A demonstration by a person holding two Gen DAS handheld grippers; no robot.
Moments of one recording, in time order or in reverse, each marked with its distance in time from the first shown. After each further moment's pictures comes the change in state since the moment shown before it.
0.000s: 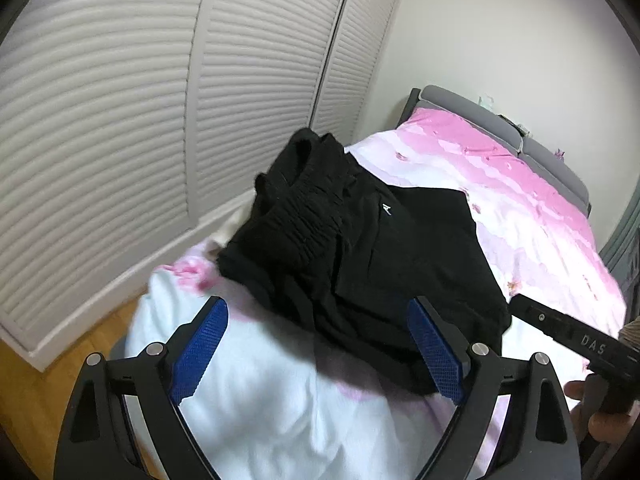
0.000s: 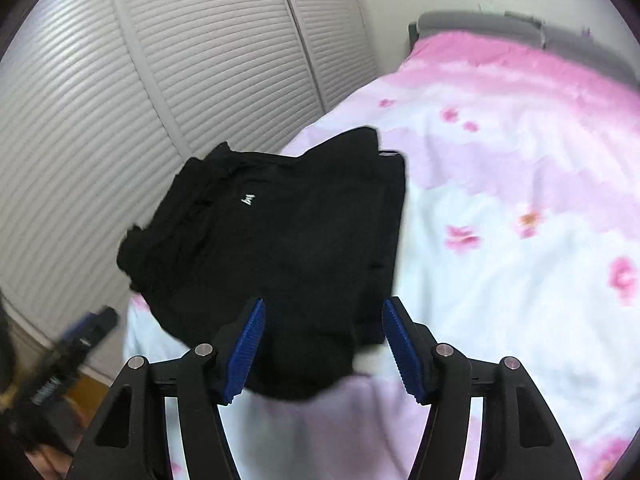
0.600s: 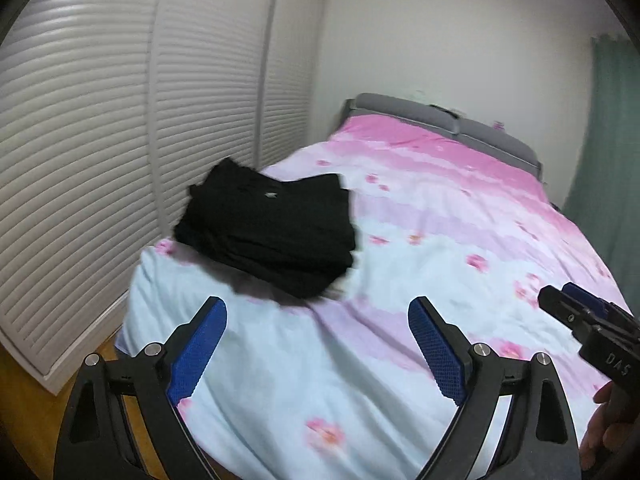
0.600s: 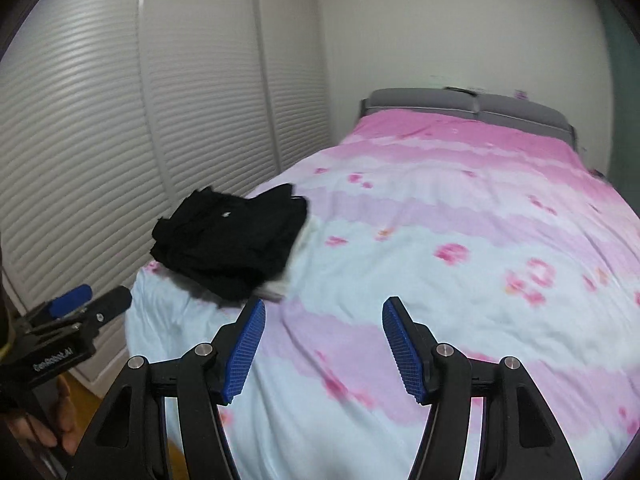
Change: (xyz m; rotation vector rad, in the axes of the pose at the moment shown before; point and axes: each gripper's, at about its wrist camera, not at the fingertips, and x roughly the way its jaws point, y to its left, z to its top) left arm -0.180 -0.116 -0.101 0.197 -0.085 -0.119; right arm -0.259 -0.052 -0.139 -0.007 -0.260 -0.191
